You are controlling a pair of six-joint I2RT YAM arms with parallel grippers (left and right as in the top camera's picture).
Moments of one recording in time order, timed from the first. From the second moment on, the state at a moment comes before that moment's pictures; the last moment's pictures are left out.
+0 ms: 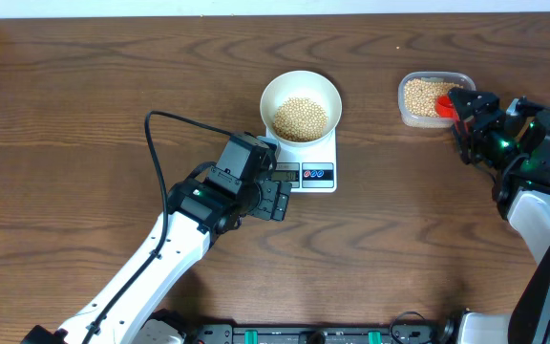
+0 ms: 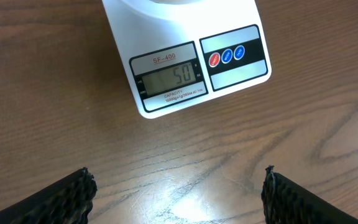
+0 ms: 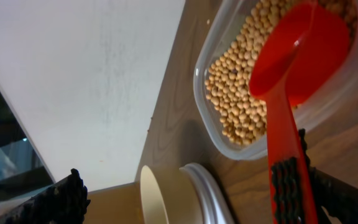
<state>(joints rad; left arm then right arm) -0.53 1.29 0.92 -0.68 0.09 -0.23 -0.31 1.54 0.72 0.34 -0.70 1.11</state>
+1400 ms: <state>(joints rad) -0.53 1.29 0.92 -0.68 0.08 -0.23 -0.45 0.68 0.72 -0.50 -0.71 0.43</state>
